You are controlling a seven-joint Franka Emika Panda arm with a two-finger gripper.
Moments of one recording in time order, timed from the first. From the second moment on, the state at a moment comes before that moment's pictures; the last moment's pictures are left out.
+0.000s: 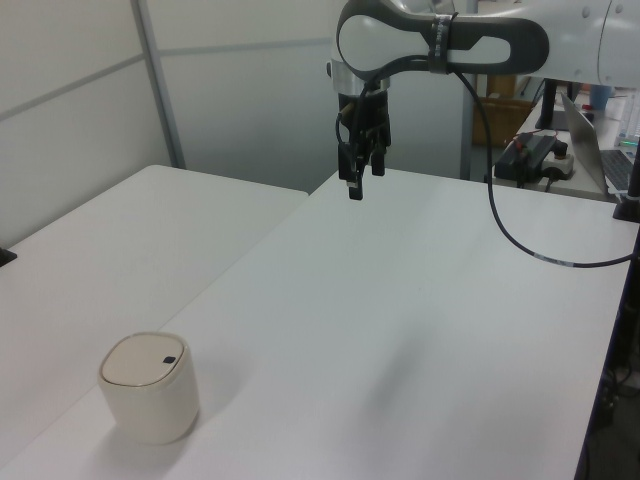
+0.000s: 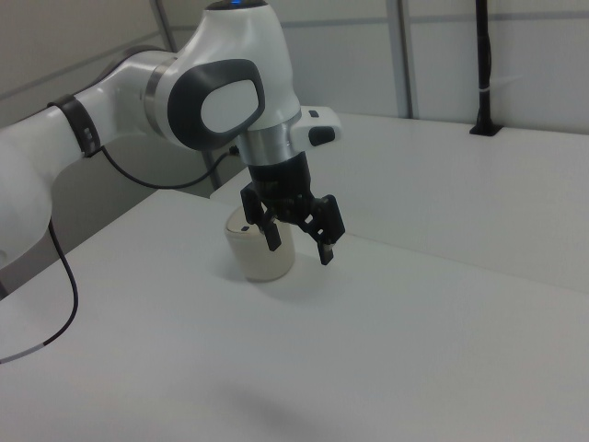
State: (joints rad) arm -0.09 0.17 -0.05 -1.41 0.00 1.59 -0.19
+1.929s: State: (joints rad) arm 0.16 0.34 -0.02 -1.43 0.22 2.00 -0.21
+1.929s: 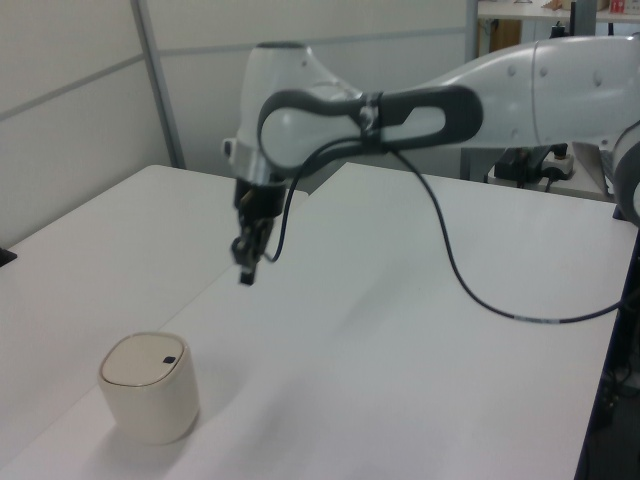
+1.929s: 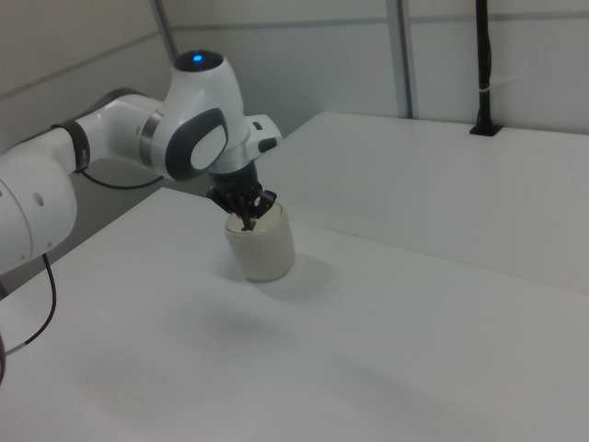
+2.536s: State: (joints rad) arm 0.21 0.51 0.09 -1.43 0.25 2.40 -0.21
